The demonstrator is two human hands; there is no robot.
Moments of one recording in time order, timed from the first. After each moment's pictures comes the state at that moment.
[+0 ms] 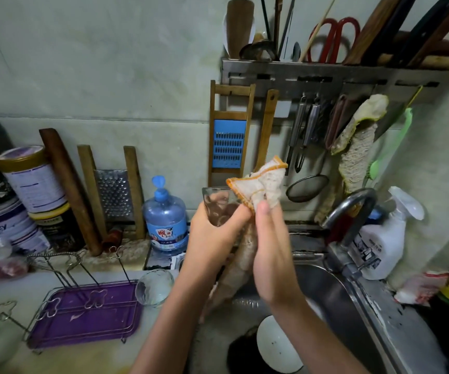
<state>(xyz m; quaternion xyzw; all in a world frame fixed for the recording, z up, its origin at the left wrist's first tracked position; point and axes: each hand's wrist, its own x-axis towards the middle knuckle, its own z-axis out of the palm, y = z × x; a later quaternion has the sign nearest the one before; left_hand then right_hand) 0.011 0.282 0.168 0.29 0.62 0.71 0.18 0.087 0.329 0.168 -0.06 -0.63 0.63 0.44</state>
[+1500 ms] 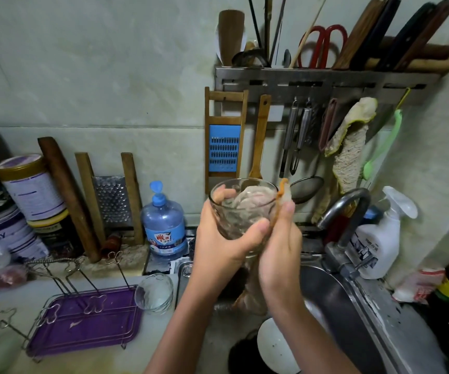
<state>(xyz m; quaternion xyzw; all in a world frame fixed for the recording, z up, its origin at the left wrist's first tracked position) 0.021 0.288 0.157 0.35 0.57 0.73 0.13 0.088 0.334 0.170 -0.24 -0.57 0.60 0.51</state>
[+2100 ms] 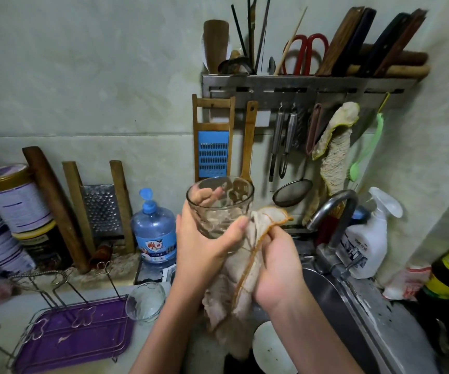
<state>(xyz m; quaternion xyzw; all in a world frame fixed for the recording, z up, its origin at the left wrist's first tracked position) 0.012 0.287 0.163 0.35 0.58 0.73 0.06 0.096 0.344 0.189 -0.17 -0.23 0.93 0.23</state>
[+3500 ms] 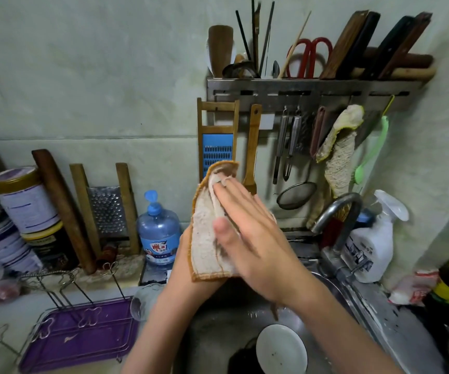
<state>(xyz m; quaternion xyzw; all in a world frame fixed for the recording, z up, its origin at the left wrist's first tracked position) 0.009 0.269 0.152 0.47 0.72 0.51 -0.06 0.105 0.347 0.199 -0.07 -0.91 0.27 0.29</state>
